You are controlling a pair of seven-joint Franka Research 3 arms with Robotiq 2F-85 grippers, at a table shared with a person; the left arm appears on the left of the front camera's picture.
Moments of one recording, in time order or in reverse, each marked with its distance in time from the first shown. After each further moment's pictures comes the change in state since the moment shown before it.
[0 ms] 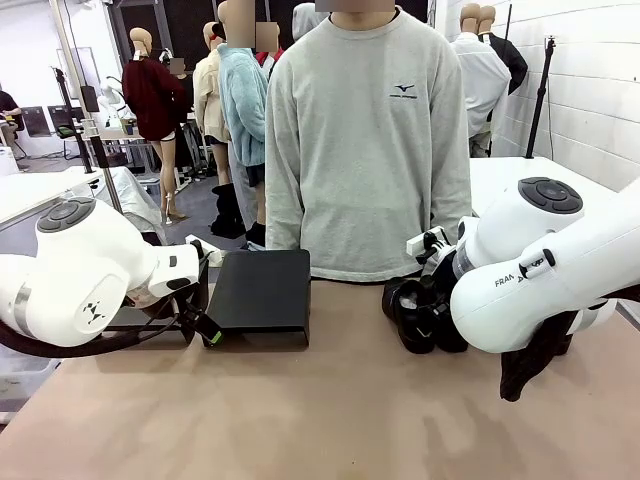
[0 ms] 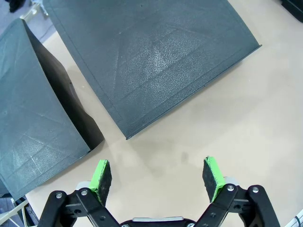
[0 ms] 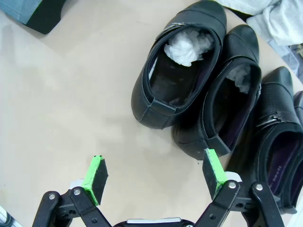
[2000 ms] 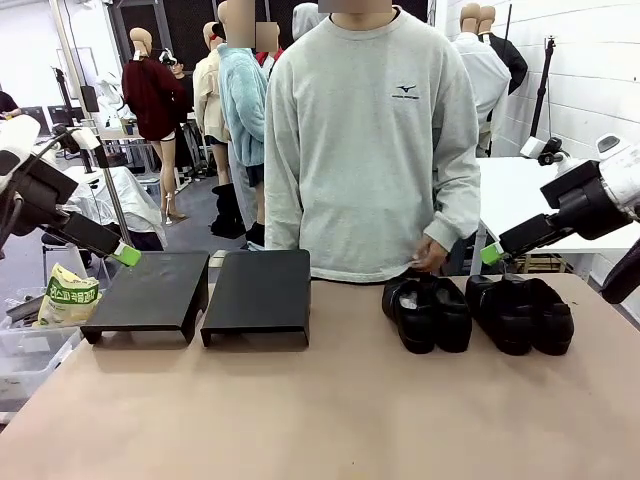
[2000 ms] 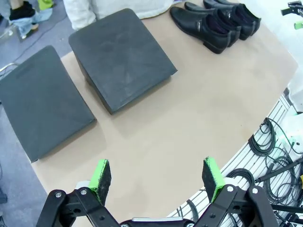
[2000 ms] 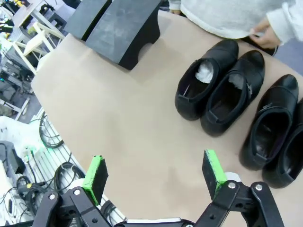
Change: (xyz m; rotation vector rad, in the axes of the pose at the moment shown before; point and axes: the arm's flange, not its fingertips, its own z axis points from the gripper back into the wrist) left arm -0.024 0.043 0.232 -0.243 -0.176 0.073; right arm -0.039 -0.099 0.159 0.410 -0.243 -0.182
